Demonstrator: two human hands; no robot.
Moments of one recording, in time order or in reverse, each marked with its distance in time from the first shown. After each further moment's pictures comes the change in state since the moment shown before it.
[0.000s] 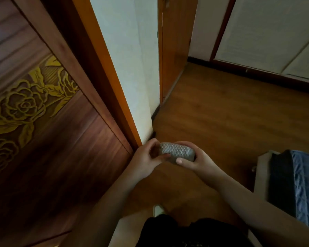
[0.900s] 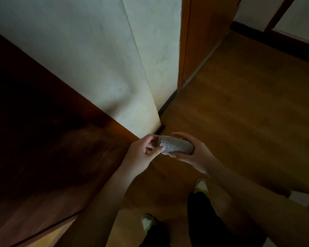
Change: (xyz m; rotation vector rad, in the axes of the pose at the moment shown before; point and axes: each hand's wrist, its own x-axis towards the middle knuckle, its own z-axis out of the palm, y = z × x) left_hand 0.245 -0.107 0.034 0.082 0.082 -0.318; right_hand 0.297 0.082 -0.126 -0.206 -0.267 0.055
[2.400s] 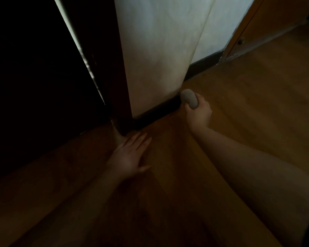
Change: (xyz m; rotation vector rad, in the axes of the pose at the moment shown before) left_hand 0.237 -0.593 0.321 0.821 0.104 0.060; right_hand 0.425 0.517 0.091 -0.391 0.590 -0.109
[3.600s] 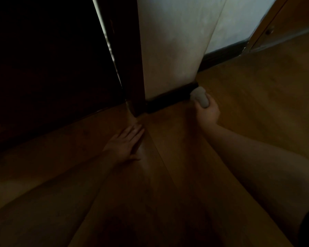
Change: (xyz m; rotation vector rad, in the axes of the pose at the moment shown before) left_hand -0.038 -0.028 0.048 0.088 -0.209 -0.162; right_hand -0.015 0.047 0.020 0.223 -0.085 0.043
